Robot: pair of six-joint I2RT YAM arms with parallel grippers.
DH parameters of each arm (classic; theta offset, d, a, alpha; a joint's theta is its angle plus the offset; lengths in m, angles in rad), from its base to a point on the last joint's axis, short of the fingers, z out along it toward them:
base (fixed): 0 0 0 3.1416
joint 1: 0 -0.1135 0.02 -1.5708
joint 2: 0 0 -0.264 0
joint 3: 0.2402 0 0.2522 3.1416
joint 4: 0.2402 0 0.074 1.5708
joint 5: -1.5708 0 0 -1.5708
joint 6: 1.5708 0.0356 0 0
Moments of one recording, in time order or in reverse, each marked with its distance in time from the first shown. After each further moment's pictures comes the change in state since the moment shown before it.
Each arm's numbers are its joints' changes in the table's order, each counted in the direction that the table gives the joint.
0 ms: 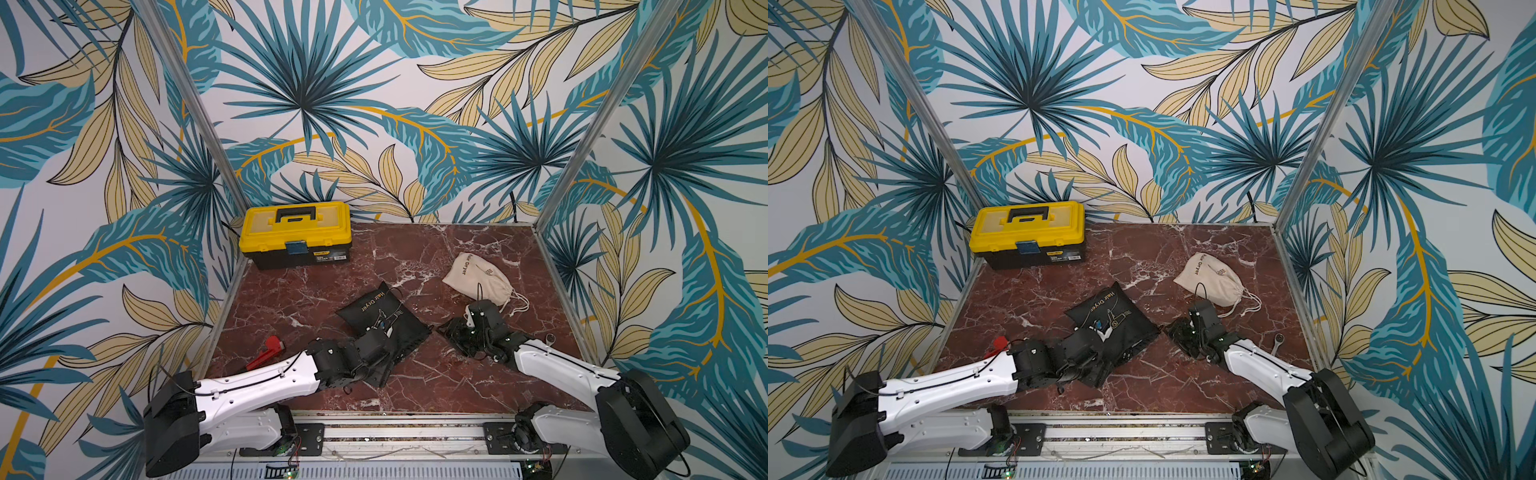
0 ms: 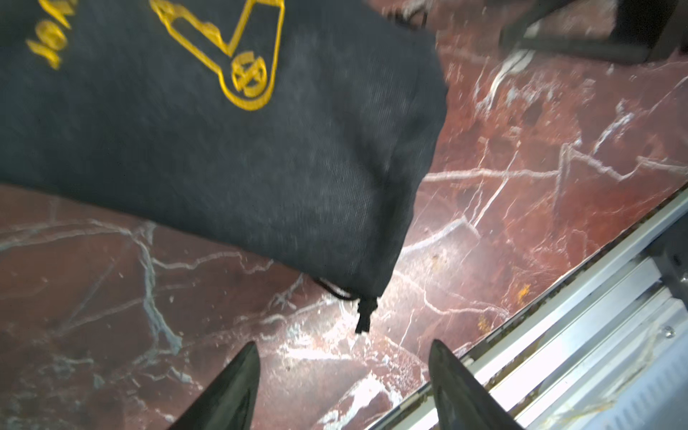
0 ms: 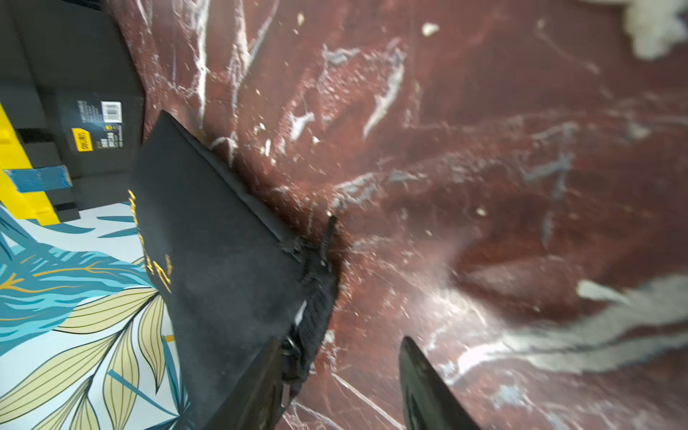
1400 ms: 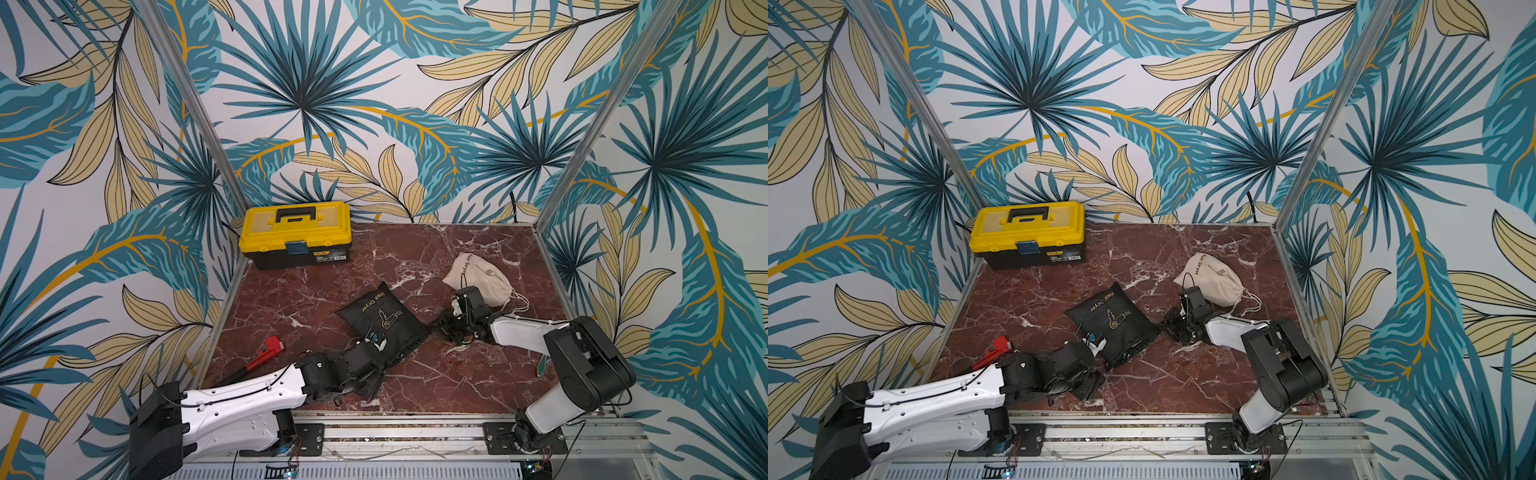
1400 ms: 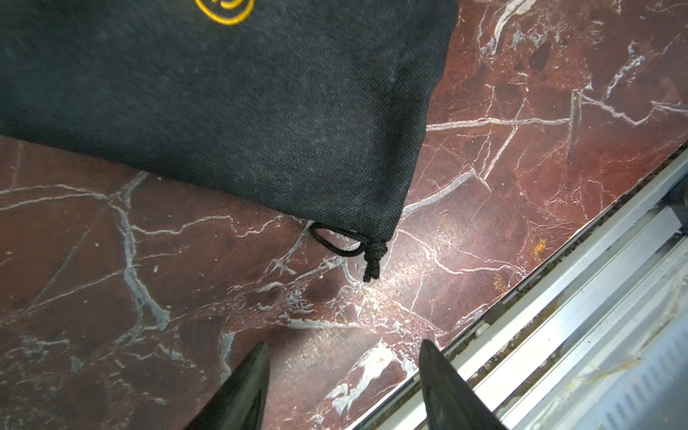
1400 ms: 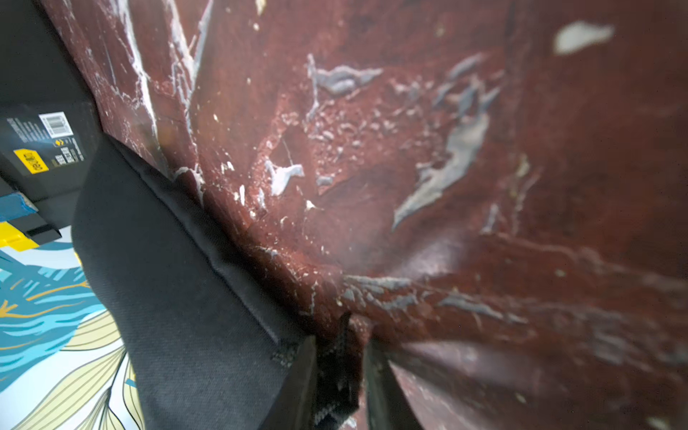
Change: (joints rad) left arm 0.024 0.129 -0.124 -0.040 -0.005 0.008; right arm 0.039 -0.350 0.158 -0.081 0.131 0.016
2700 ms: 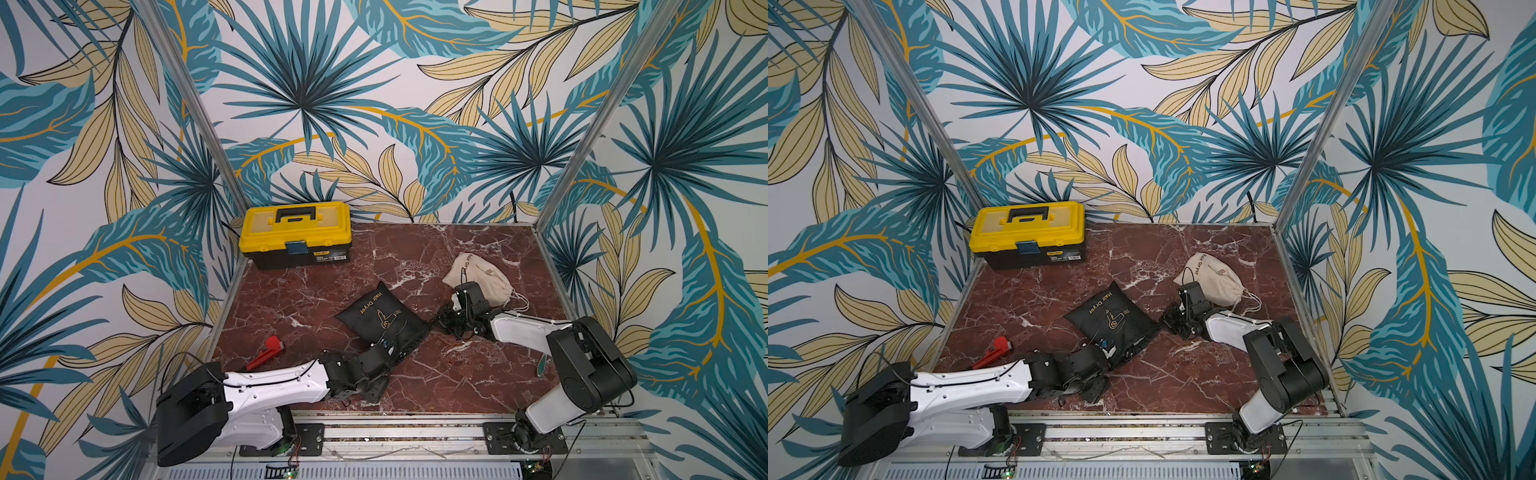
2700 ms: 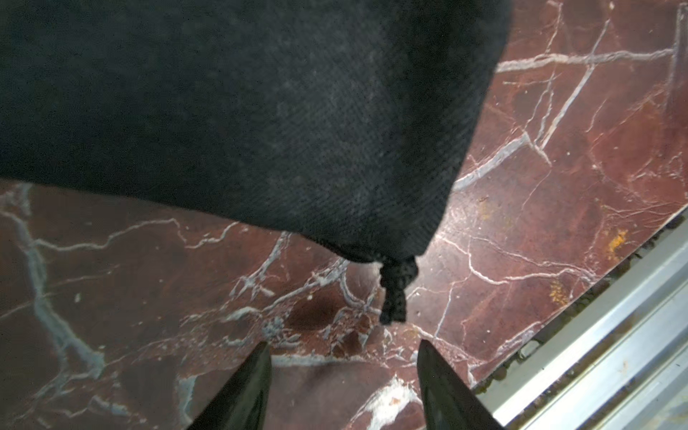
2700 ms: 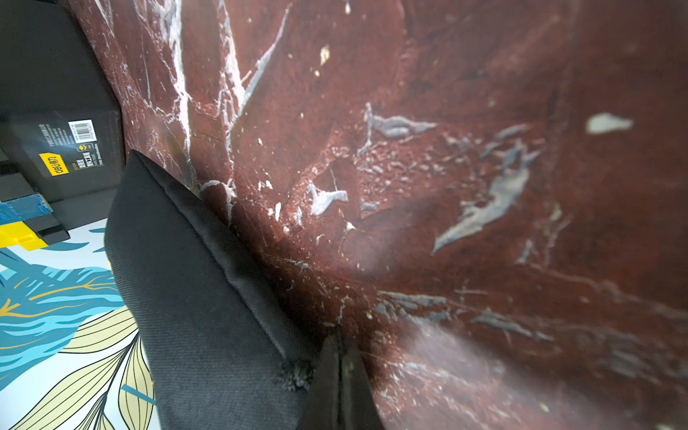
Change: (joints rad) left arm 0.000 -0.225 -0.016 -0.131 -0.038 0.055; right arm 0.001 0.013 0.042 0.026 -0.030 -0.037
